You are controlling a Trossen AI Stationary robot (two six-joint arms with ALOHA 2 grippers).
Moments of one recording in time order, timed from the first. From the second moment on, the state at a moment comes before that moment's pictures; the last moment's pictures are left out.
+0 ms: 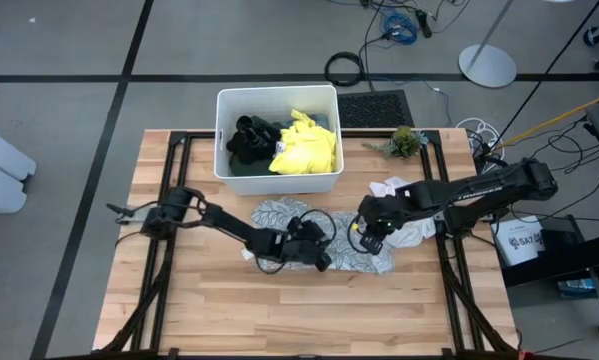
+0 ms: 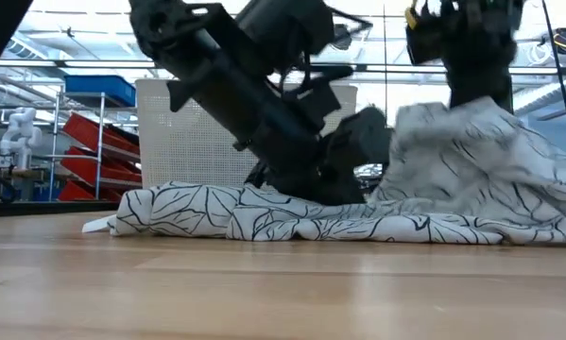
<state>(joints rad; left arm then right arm) -0.23 2.11 1.20 0.22 -0.55 -0.65 0.13 1.25 0.92 -0.84 -0.03 0.77</state>
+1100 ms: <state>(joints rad) -0.54 1.37 1.20 -0.74 -0.99 -0.80 0.04 1.55 1.08 -0.07 -0.02 0.74</state>
